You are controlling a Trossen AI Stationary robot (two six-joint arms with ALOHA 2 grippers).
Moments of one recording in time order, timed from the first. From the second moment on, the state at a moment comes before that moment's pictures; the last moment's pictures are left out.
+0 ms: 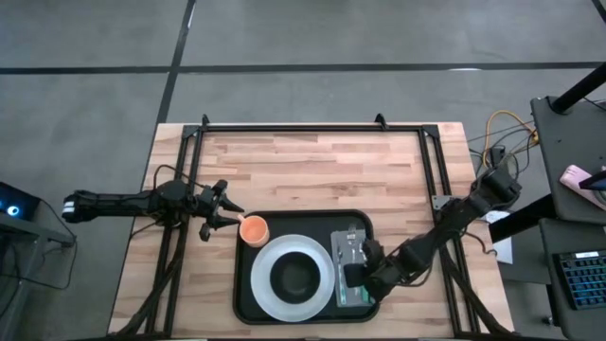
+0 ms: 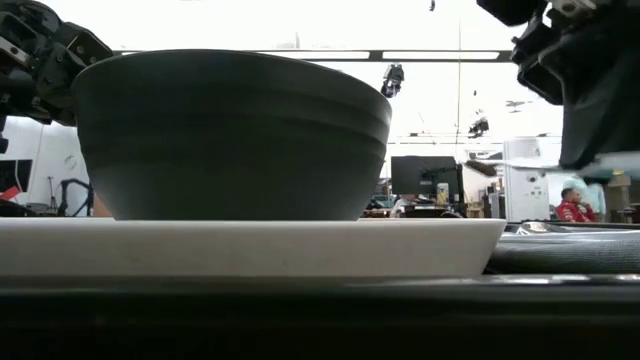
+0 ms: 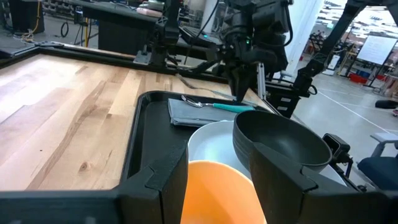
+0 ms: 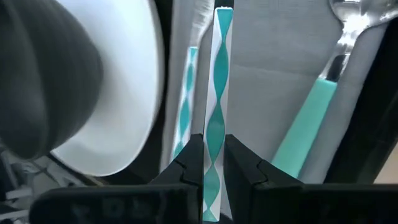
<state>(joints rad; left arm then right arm) 0.05 0.20 0.01 0.06 0.23 -0.19 0.66 1.65 0.97 -0.41 0.25 2.03</state>
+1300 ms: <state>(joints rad) 0.05 0.21 0.01 0.06 0.23 -0.19 0.63 1.73 0.96 -0.37 0.18 2.08</state>
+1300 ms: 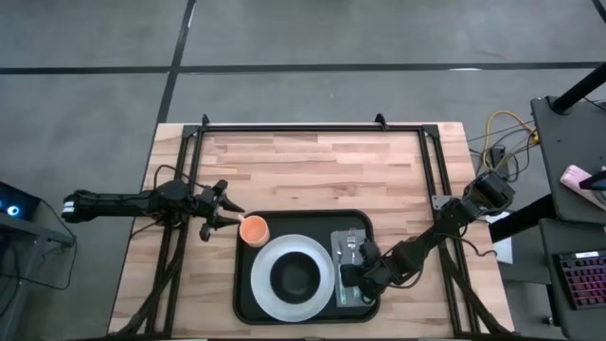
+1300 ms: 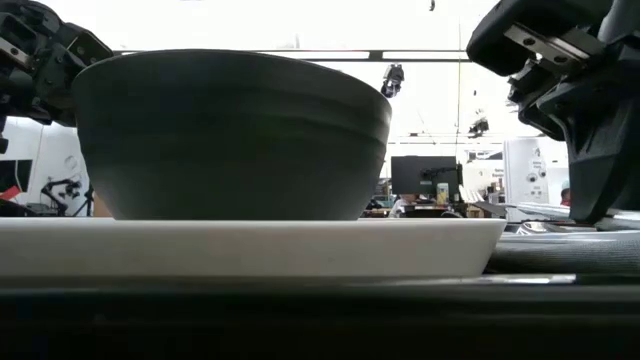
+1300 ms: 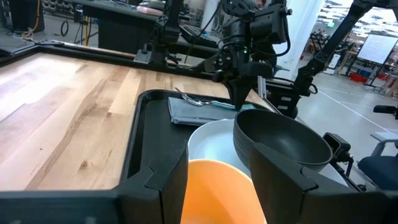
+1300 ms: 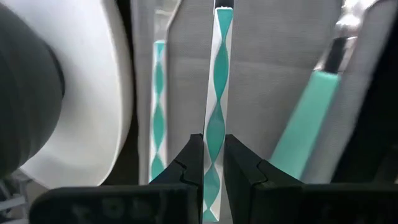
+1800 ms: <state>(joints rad) 0.05 0.21 0.01 0.06 0.23 -0.19 0.61 1.74 0.95 -0.33 0.13 2.06</state>
